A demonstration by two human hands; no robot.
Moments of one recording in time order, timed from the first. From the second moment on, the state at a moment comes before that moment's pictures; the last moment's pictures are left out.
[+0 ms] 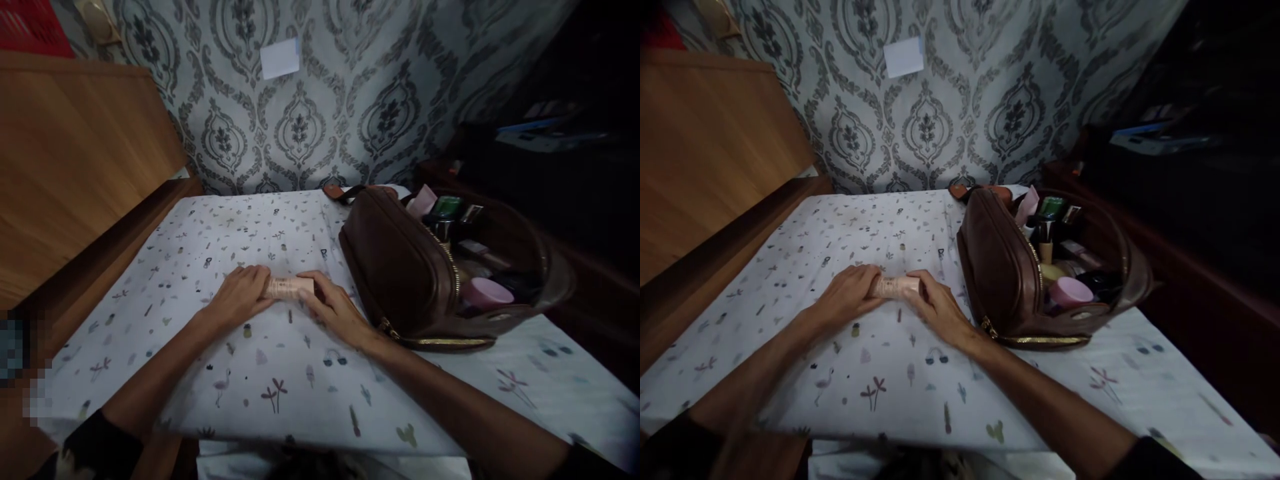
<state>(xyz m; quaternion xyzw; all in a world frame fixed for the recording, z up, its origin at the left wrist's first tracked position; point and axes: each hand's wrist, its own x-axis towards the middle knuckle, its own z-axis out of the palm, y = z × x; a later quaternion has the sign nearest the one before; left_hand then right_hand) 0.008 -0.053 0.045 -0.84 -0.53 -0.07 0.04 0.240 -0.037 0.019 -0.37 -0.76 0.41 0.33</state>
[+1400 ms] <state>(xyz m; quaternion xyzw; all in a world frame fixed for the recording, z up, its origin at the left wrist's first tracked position) 0.008 -0.045 0.019 -0.83 -0.53 -0.13 0.12 0.242 -0.033 0.010 -0.35 -0.67 0.53 0.39</state>
